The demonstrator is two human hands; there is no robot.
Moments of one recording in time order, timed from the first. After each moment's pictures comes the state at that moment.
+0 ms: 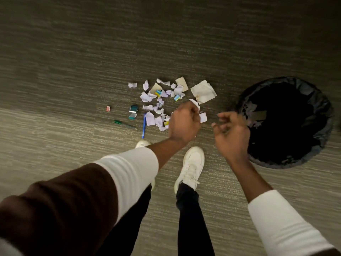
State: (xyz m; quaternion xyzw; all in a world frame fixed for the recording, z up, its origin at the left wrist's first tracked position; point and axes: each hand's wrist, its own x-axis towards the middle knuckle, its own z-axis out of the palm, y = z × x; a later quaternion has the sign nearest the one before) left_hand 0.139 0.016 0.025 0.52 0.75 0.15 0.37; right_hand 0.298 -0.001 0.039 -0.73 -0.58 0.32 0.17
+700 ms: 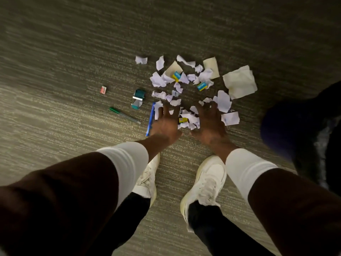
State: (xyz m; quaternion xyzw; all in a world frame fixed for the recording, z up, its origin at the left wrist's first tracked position) left_hand 0.009 -0.049 -0.213 0.59 0.71 -0.13 0.35; right_hand 0.181 -0.001 -0.225 -0.54 -0.77 0.31 -0.15
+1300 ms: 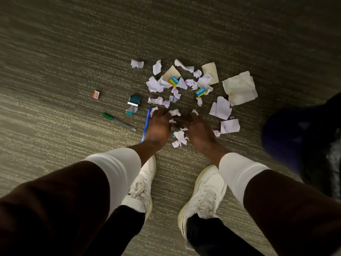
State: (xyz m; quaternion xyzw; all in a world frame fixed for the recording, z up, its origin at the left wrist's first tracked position) left_hand -0.009 -0.042 -0.240 0.57 0.75 0.03 0.33; right_hand 0.154 0.001 -0.240 -0.46 -0.80 0.33 -0.17
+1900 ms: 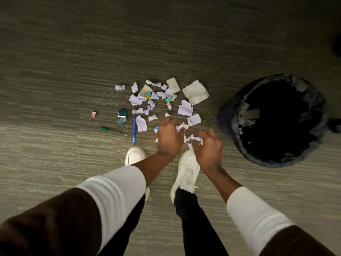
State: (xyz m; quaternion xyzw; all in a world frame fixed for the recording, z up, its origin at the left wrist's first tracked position) left_hand 0.108 -0.027 -0.029 0.52 0.75 0.12 0.38; right_hand 0.251 -0.049 -0.018 -0.72 -0.60 0.33 0.06
